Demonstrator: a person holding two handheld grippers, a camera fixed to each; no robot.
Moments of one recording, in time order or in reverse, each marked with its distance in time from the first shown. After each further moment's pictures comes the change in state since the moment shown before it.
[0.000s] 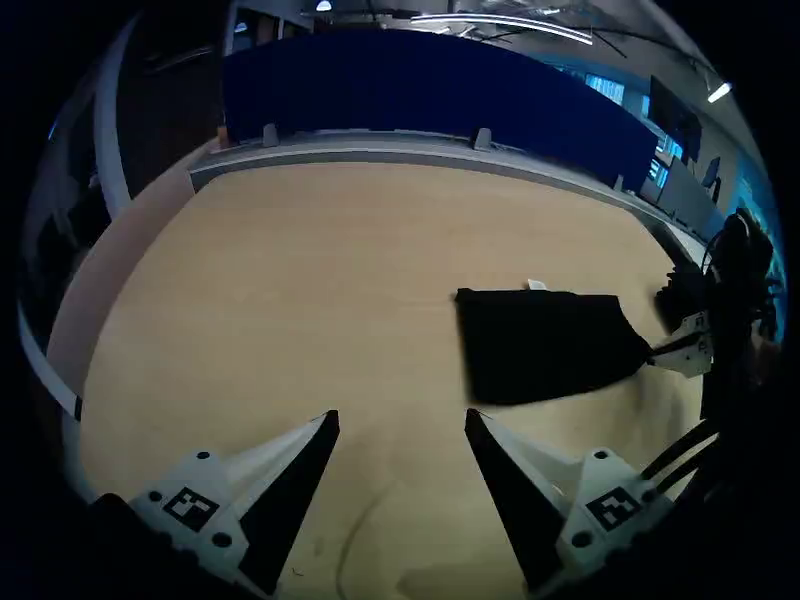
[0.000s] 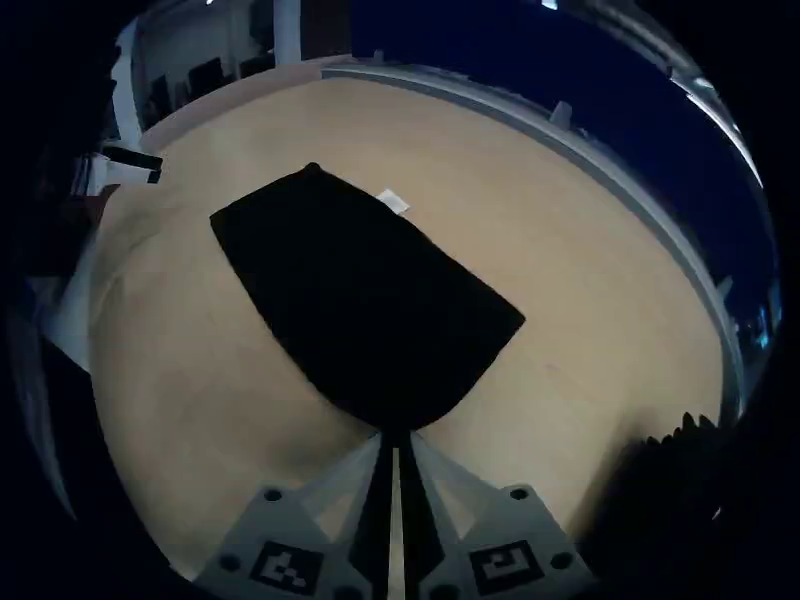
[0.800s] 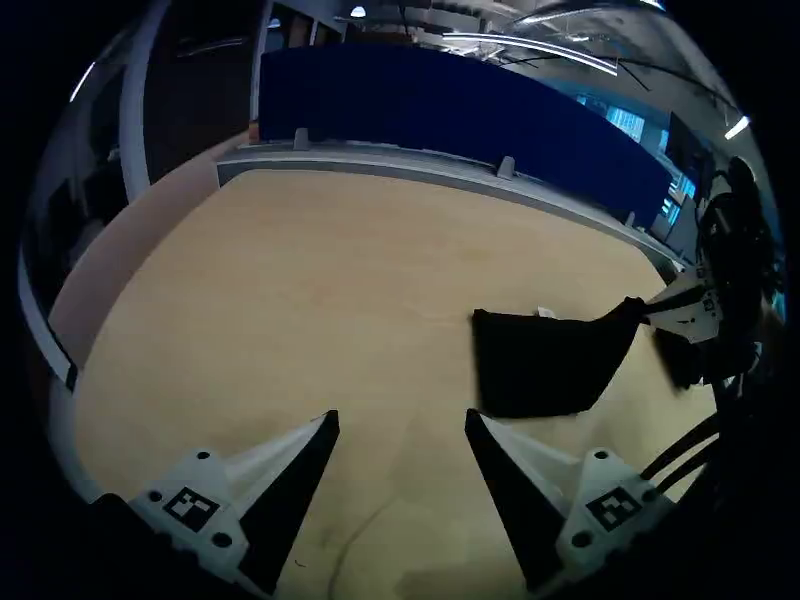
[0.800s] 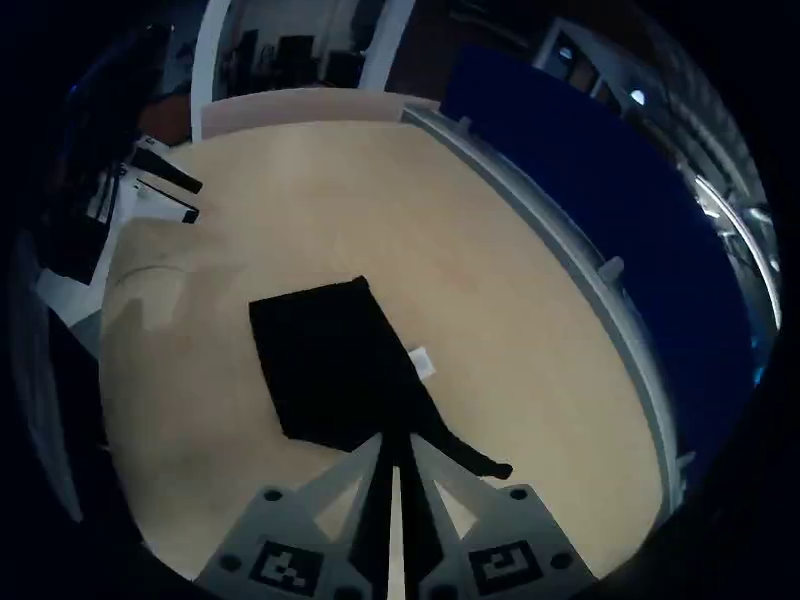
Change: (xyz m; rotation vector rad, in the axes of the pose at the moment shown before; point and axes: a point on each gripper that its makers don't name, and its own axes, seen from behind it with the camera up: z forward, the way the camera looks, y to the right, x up) left arm 0.007 -0.020 -0.019 0.014 0.054 -0.108; right arm 0.141 -0.023 -0.028 0.002 0.101 -0.359
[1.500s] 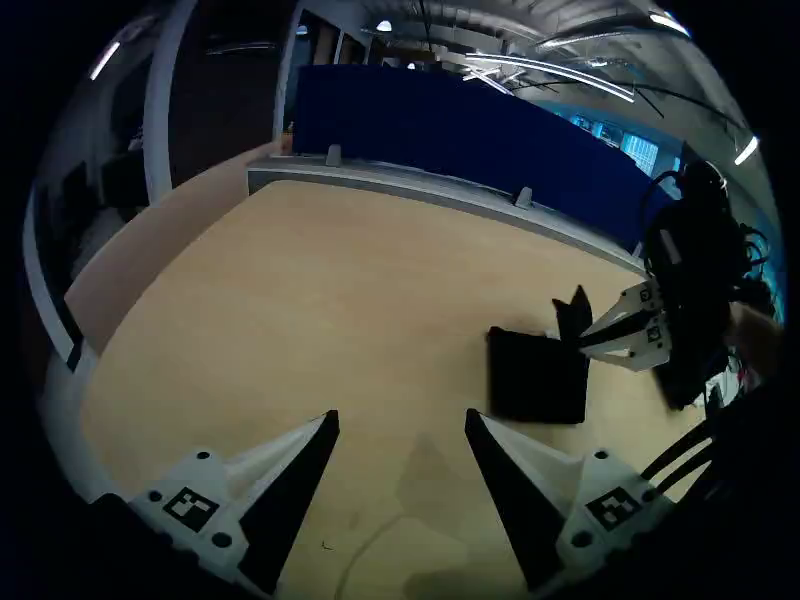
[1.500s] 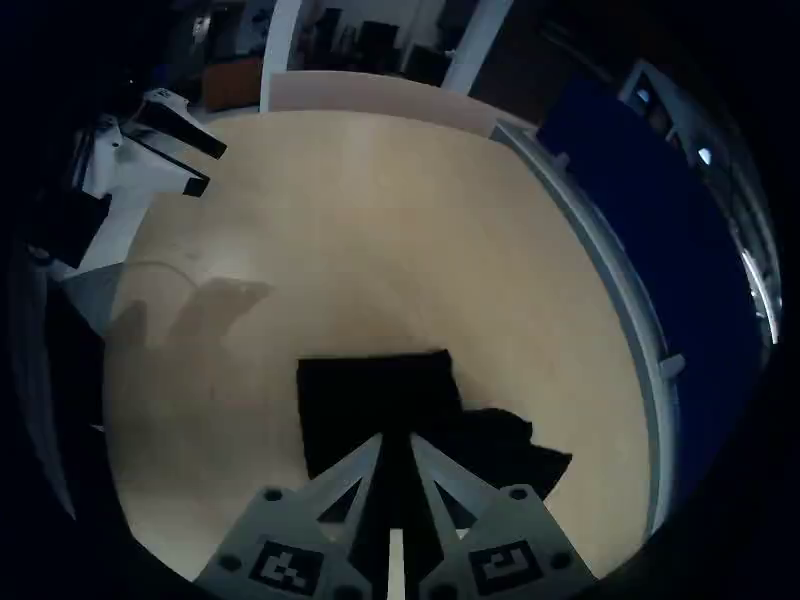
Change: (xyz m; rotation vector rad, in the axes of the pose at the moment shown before) left arm 0.003 -0.033 -0.042 0.038 0.064 -0.073; right arm 0.072 -0.076 0.071 0.154 -0.012 -0.221
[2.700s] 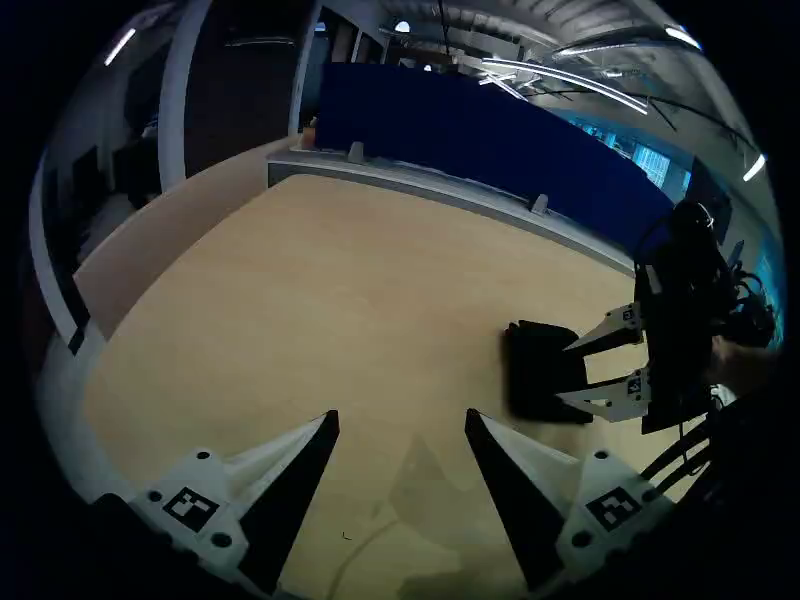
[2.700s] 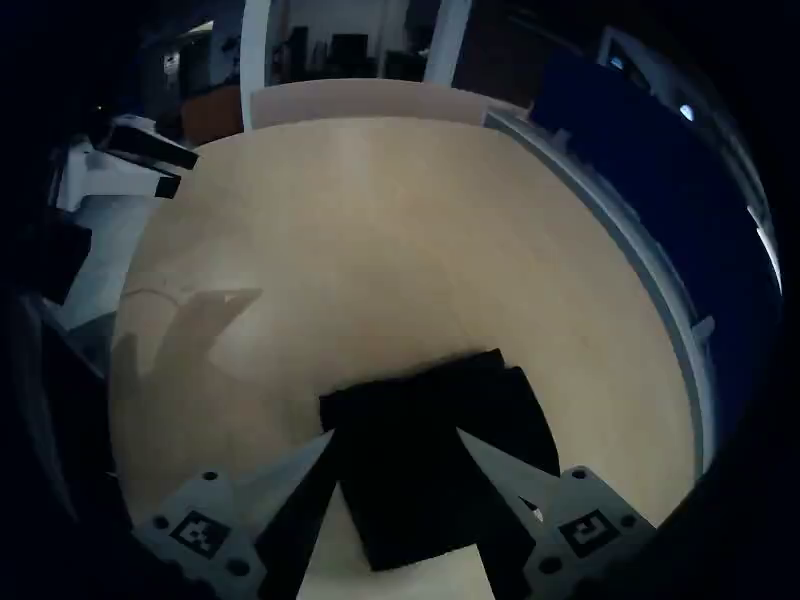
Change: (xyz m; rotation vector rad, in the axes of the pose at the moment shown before) left arm -0.009 -0.024 -0.012 0.020 0.002 -0.045; right arm 0.005 -0.025 0.041 0.031 0.043 0.164
